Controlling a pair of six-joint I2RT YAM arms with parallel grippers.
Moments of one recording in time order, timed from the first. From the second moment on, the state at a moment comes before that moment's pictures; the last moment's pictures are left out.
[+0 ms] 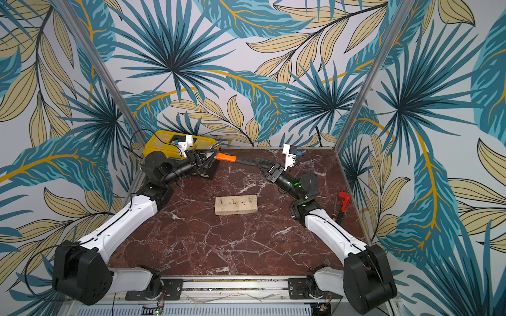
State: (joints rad) left arm -0.32 1.33 1.04 0.46 0.72 -1.39; right arm 0.33 1.25 0.78 0.86 -0.57 1.19
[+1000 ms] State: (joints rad) left arm -0.24 1.31 0.95 0.47 0.93 -1.36; right arm 0.34 1.11 0.90 0.31 -0.59 0.98
